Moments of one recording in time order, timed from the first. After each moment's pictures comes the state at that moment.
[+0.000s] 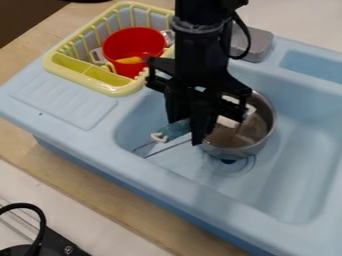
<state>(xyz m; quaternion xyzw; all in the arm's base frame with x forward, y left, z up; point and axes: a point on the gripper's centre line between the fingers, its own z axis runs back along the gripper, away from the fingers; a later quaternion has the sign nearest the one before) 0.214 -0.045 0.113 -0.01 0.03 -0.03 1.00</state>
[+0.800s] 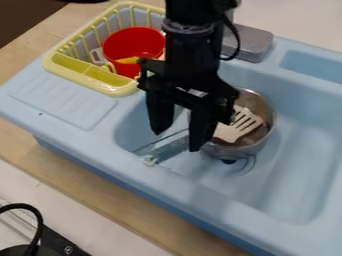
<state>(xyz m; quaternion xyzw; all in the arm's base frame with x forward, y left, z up) 0.209 -0.033 0.110 -0.01 0.06 -0.03 1.00</state>
